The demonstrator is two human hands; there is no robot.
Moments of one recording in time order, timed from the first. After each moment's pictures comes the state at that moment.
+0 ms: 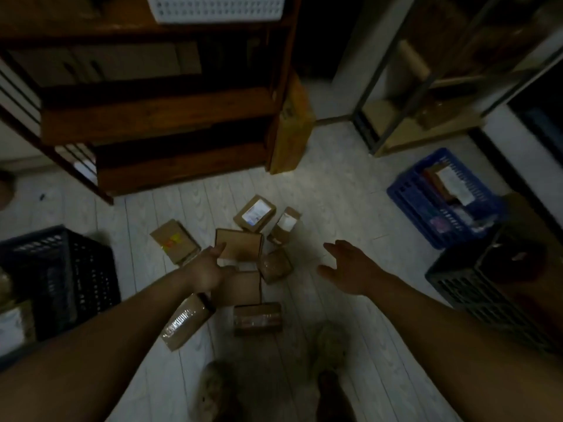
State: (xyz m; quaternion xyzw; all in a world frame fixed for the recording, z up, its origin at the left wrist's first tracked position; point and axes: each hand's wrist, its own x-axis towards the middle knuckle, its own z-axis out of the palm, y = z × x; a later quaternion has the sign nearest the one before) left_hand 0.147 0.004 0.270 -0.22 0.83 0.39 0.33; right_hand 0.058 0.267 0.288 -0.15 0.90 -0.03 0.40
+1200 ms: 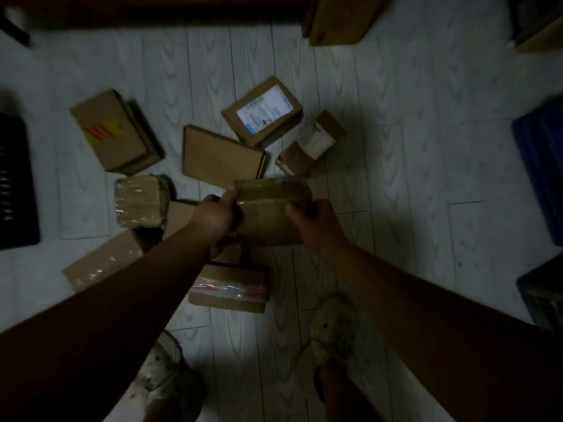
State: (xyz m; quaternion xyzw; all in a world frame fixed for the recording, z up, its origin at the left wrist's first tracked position) left_hand 0.041 0.087 -0.110 -0.60 0.46 0.63 0.16; right_hand -0.035 0.246 -0.120 0.08 0.78 -0.41 0.47
